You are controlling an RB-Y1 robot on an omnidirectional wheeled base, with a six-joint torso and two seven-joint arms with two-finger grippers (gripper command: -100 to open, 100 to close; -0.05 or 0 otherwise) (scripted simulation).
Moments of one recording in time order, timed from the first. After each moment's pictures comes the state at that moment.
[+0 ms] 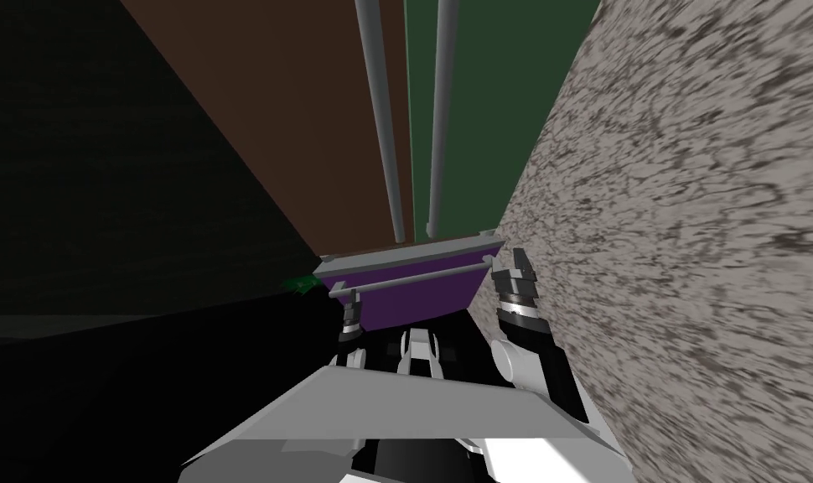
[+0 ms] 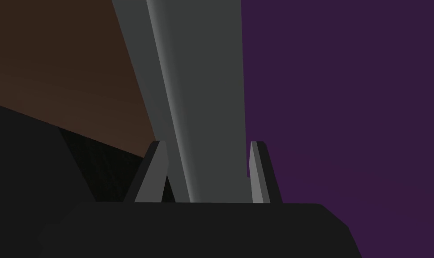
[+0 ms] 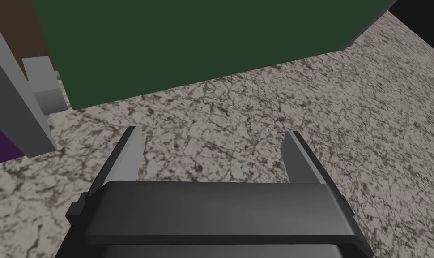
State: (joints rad) left arm 0.23 0.05 0.15 -1.07 0.02 -1.20 -0.02; right arm 0.53 0.00 0.01 -2.22 -0.09 -0.43 0.09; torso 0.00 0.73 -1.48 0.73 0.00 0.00
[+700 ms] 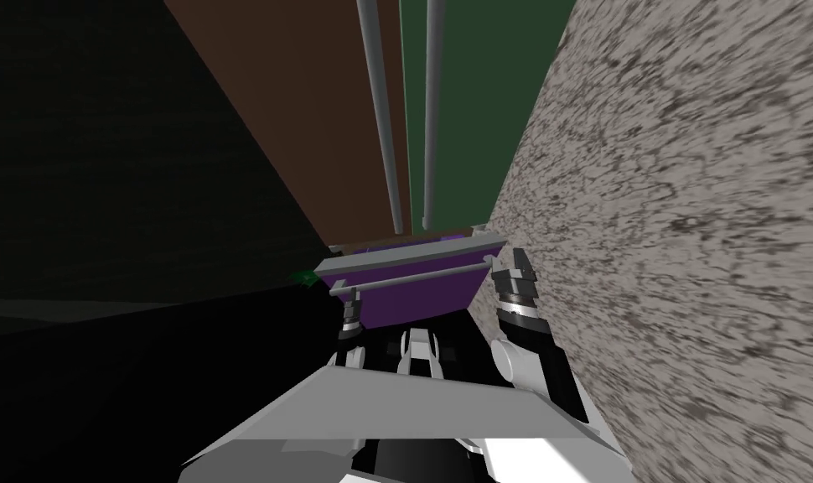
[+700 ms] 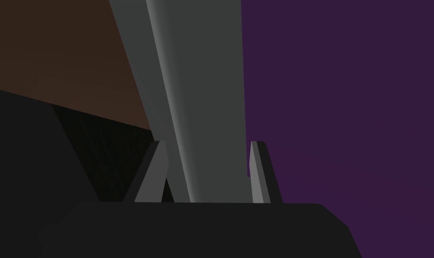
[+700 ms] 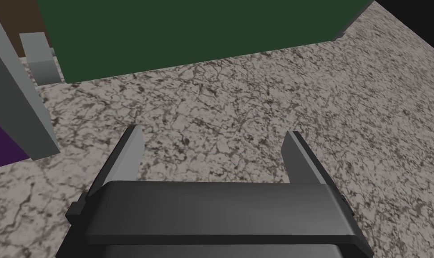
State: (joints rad) left arm 0.23 0.06 0.14 -1.09 0.02 -1.17 -0.01; right arm 0.53 0.00 0.01 -2.22 -0.09 -0.43 0.09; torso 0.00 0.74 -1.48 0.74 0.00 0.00
